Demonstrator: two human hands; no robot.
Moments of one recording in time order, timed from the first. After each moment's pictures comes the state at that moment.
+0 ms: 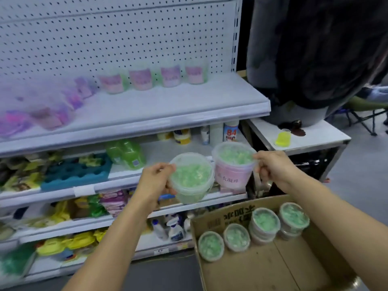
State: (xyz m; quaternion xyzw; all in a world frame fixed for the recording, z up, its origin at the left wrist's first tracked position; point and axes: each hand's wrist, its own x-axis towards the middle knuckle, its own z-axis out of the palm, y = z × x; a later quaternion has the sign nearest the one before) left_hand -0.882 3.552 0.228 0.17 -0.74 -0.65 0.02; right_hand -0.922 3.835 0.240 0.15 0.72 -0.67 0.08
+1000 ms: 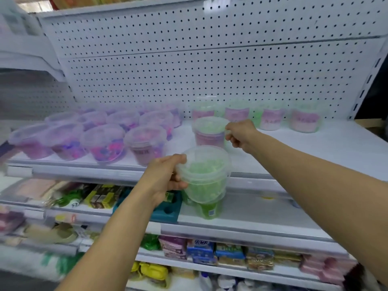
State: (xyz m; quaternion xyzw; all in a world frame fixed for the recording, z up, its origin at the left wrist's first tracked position) left_hand -0.975 3.322 0.331 0.22 -0.64 -0.73 0.11; right_hand -1.157 3.469 0.356 -0.02 0.77 -0.64 0.10
